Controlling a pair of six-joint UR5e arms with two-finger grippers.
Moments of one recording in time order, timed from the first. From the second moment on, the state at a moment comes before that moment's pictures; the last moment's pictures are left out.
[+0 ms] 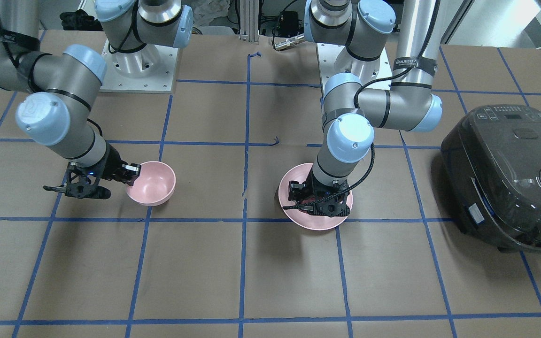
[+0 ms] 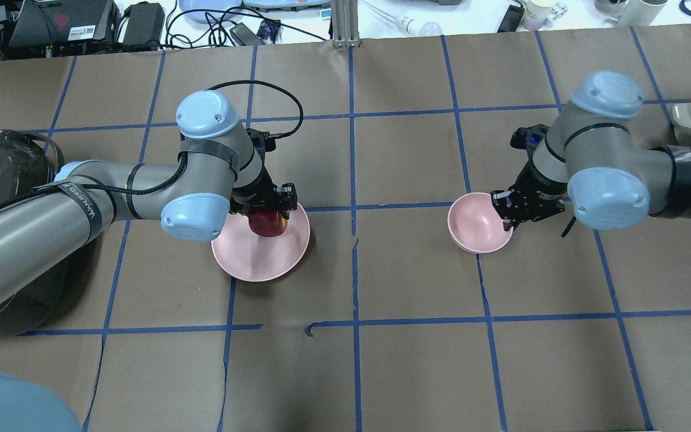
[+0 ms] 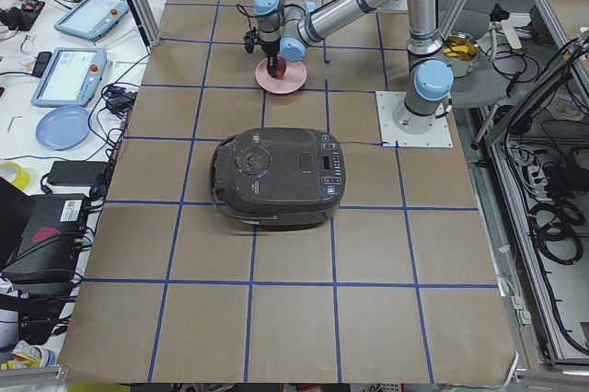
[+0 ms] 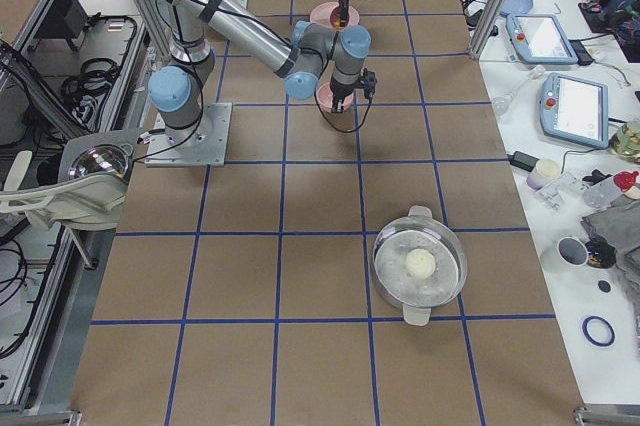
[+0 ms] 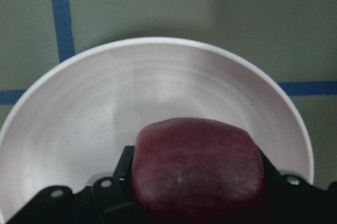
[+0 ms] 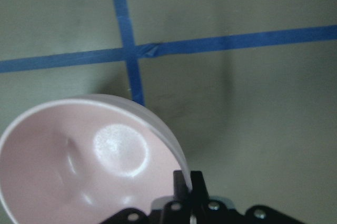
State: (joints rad) left arm -1.68 -1.92 -1.91 -0.88 1.50 -0.10; right arm 1.45 -1.36 2.03 -2.09 -1.47 -0.01
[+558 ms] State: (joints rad) left arm -1.69 -1.83 -1.83 -1.02 1.46 -0.10; right arm 1.62 -1.34 2.03 -2.11 -1.45 0.21
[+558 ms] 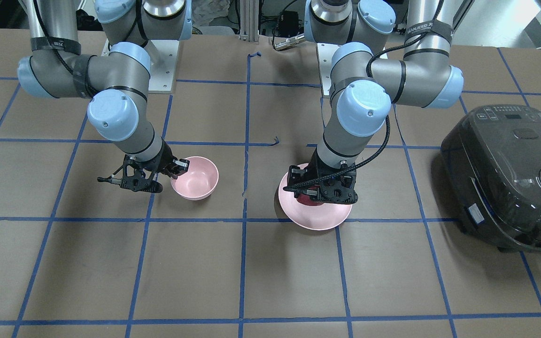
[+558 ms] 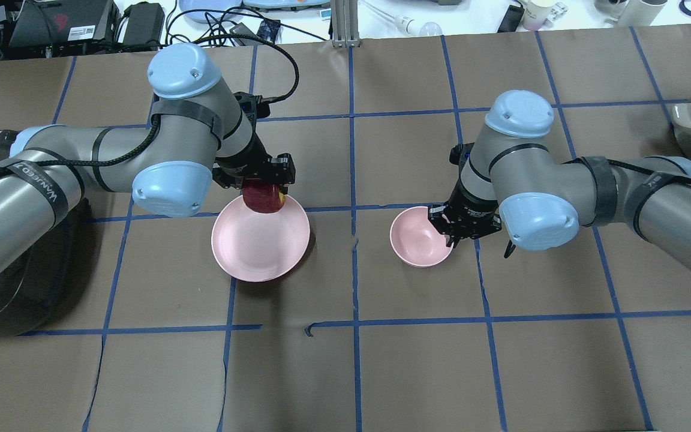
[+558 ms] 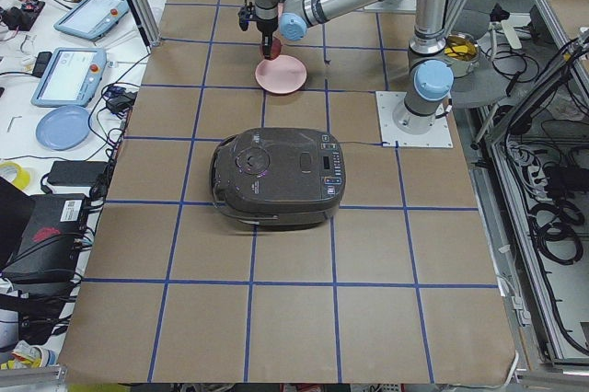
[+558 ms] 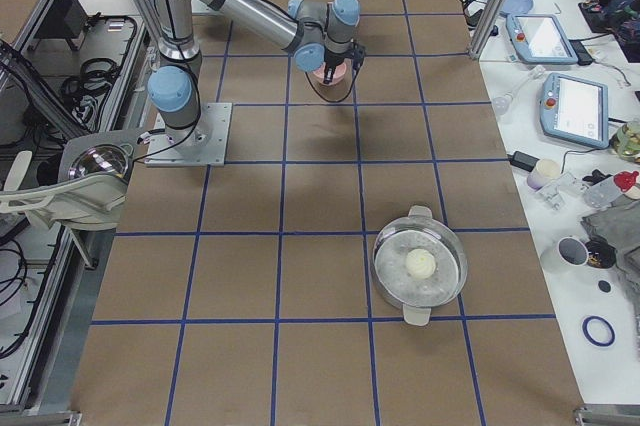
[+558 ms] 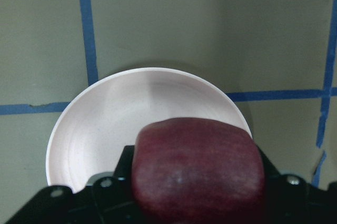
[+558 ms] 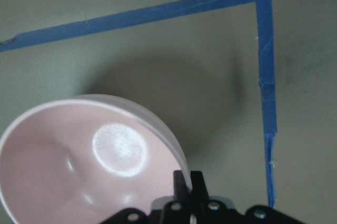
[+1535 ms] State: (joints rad) left arm -1.90 -1.87 -1.80 -0.84 1.30 -0.40; right arm 1.62 -1.47 1.55 -1.64 -1.57 0.20
